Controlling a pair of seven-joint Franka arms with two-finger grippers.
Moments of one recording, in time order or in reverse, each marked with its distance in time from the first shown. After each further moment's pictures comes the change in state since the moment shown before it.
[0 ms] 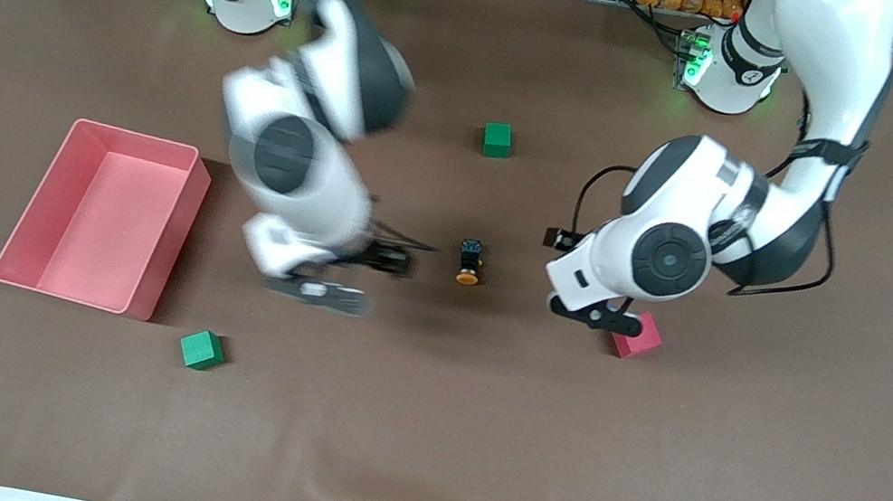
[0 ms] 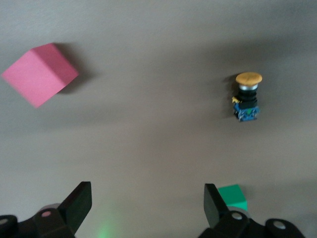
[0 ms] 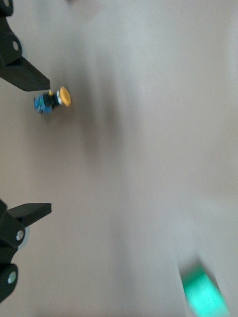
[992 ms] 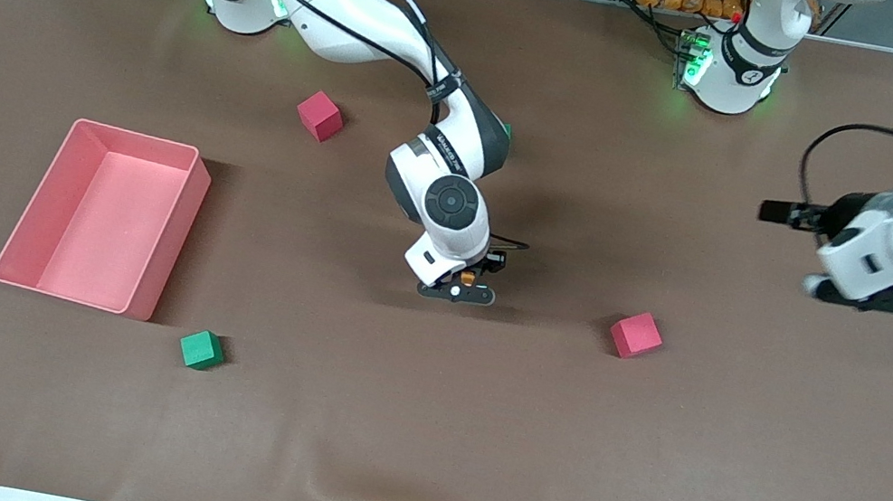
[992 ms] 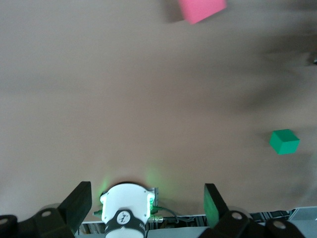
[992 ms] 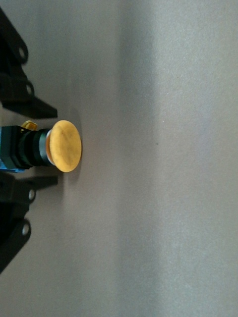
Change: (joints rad) left arm 0.366 -0.377 0.007 -0.272 0.008 -0.239 0.221; right arm 0.295 0.374 0.035 -0.093 0.011 0.517 0.042
